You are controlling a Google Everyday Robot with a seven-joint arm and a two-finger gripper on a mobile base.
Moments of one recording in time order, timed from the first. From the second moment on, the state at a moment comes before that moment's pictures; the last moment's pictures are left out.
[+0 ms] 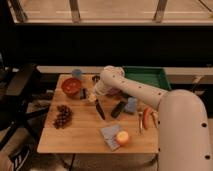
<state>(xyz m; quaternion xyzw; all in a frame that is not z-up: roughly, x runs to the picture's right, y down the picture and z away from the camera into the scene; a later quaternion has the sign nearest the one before) -0.086 0.056 0.906 -0.33 -0.14 0.35 0.86</state>
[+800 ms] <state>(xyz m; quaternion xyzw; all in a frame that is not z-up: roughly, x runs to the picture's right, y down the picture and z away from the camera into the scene) -0.088 0.098 0.884 -0.35 -0.11 0.40 0.84</state>
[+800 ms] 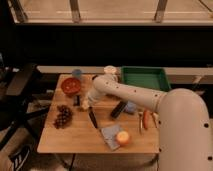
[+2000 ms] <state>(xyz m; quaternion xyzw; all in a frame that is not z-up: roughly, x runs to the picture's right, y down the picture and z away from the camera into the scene) -0.068 0.072 0.889 -0.34 -0.12 0.38 0.85</state>
